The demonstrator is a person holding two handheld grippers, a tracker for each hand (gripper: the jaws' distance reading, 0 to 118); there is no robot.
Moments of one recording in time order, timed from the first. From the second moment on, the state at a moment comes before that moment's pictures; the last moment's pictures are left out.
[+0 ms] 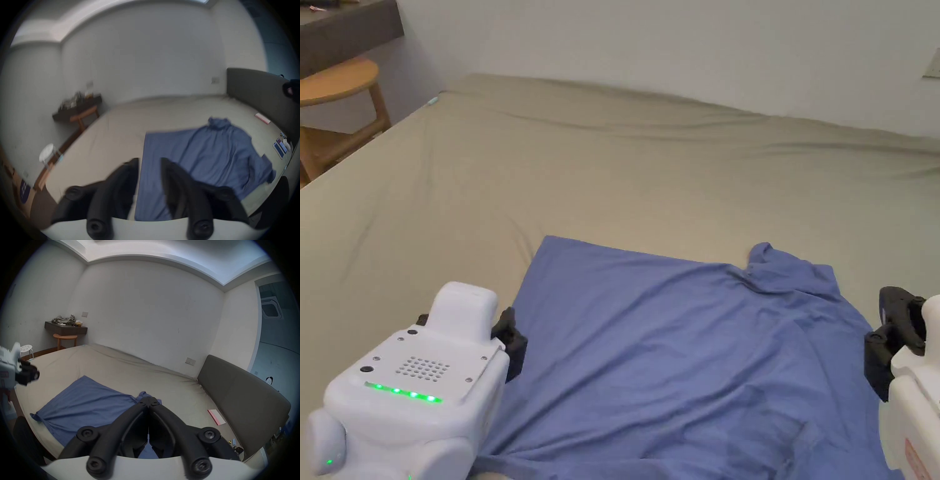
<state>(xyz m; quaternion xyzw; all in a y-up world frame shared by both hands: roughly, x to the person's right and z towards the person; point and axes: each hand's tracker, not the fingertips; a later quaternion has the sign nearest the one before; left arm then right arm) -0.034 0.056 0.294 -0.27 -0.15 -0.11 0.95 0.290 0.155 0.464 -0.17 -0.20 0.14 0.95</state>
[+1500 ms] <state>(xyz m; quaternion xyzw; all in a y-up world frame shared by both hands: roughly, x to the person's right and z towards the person) -0.060 -0.045 0.298 -0.47 -0.13 -0.09 0.87 0.385 -0.070 0.534 -0.54 -0.23 -0.09 0.81</state>
